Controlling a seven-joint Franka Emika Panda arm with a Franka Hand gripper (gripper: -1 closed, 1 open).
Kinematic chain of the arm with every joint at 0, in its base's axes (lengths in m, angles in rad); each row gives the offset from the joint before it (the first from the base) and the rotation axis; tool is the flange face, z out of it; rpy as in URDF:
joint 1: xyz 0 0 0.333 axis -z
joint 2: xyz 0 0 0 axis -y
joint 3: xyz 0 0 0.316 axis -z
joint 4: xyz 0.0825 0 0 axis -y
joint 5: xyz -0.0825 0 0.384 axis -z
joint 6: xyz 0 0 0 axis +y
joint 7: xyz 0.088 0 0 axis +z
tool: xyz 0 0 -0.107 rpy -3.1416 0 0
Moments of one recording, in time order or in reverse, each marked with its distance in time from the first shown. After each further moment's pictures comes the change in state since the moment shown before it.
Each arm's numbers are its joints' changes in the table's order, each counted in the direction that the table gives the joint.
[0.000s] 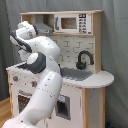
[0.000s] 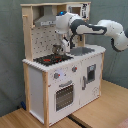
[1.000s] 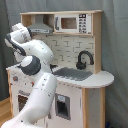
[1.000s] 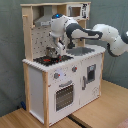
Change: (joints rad) arm -0.199 -0.090 0.046 0.170 0.118 -0.024 0.105
